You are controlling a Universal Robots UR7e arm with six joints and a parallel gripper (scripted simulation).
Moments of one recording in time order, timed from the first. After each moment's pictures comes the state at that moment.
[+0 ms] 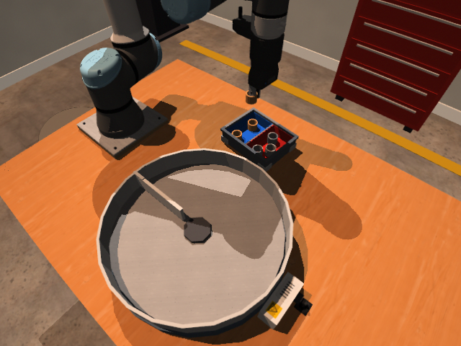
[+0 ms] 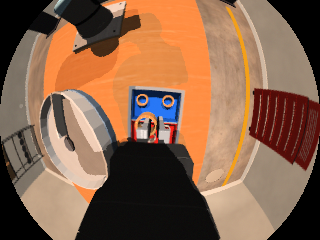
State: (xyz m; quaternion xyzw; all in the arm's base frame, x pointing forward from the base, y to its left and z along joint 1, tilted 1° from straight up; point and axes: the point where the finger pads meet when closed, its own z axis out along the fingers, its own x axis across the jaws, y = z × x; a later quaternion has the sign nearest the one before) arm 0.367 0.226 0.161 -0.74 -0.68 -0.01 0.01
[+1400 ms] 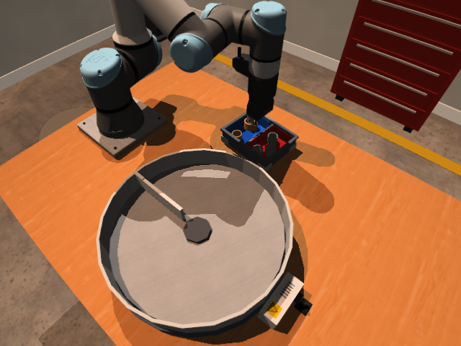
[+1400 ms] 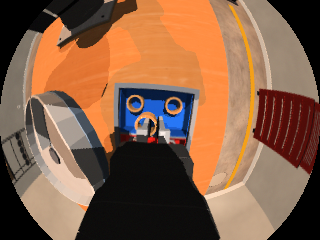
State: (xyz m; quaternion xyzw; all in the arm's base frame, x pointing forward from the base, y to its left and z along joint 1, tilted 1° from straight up) arm 0.366 0.228 0.062 -0.74 -0.68 -0.01 0.01
